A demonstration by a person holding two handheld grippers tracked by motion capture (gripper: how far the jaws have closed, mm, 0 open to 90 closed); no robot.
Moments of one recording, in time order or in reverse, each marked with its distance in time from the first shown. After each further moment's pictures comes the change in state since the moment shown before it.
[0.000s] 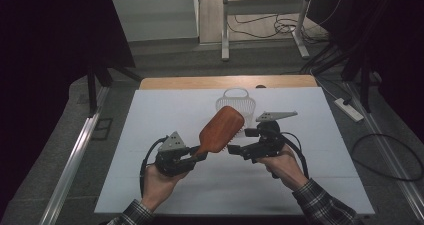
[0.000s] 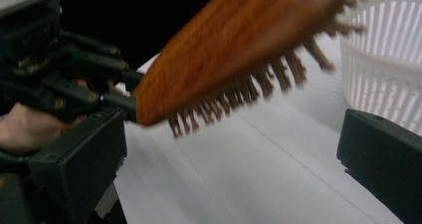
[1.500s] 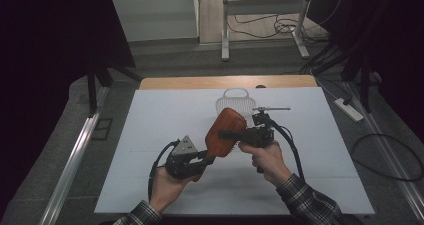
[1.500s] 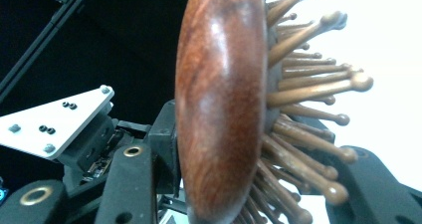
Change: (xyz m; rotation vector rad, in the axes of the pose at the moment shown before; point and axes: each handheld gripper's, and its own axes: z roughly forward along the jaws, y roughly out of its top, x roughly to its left) left arm -0.008 -0.004 0.025 0.060 -0.005 0.029; right arm -0.015 0.009 0.025 -0.065 0.176 0.306
